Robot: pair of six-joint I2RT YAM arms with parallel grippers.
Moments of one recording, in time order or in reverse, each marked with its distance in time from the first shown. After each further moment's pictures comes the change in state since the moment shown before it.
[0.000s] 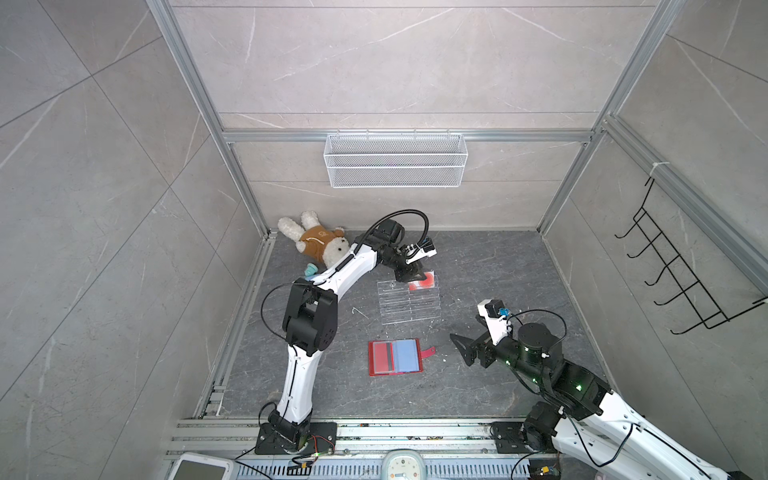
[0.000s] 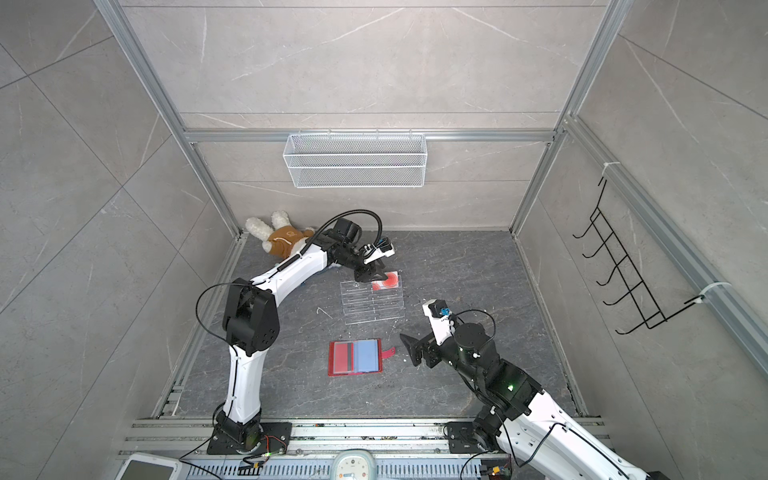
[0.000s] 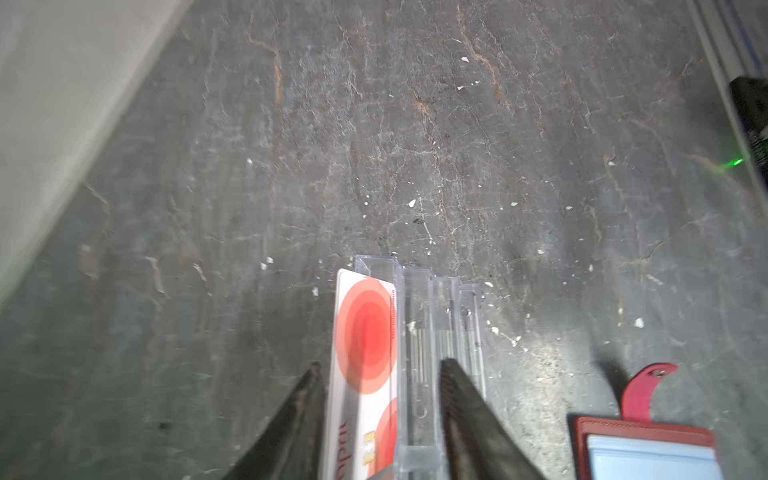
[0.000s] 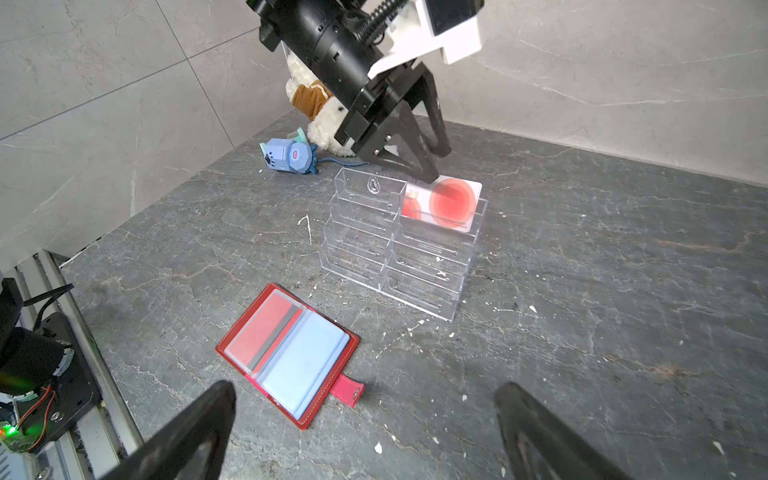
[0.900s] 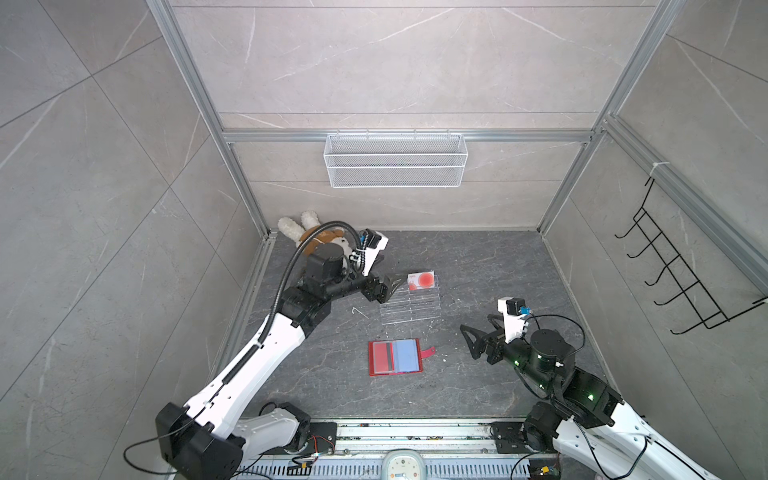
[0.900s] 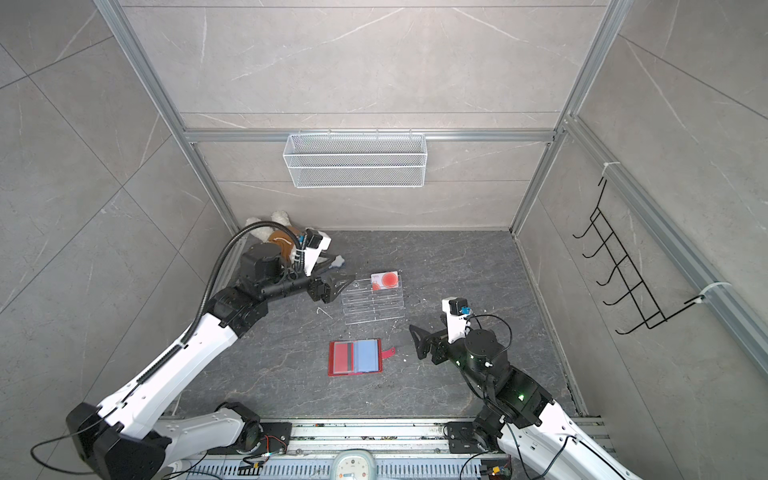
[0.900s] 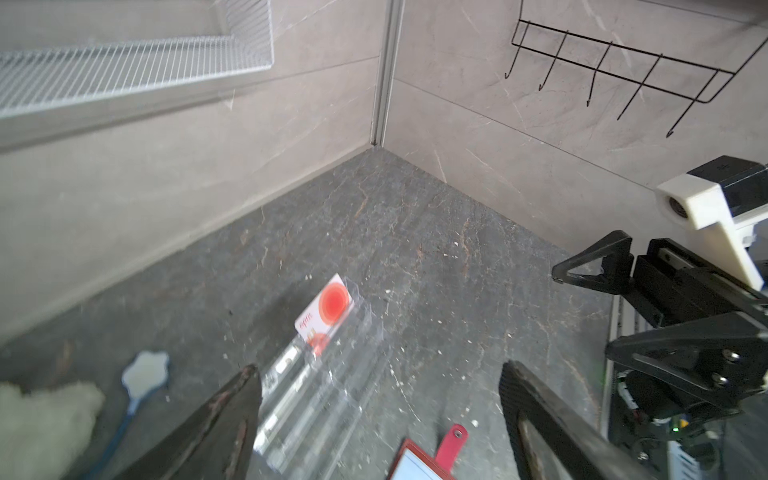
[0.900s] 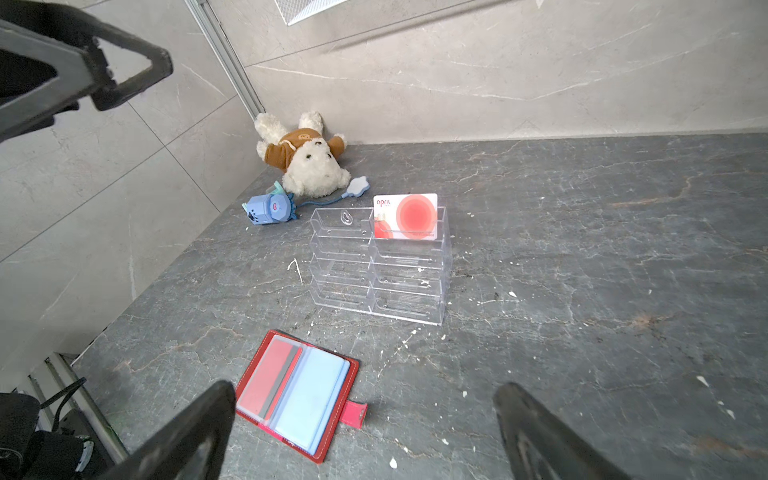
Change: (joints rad) left arm -0.008 -0.997 -0.791 0.396 -0.219 -0.766; right arm 0.000 -0.097 -0.013 -0.024 0.116 0.203
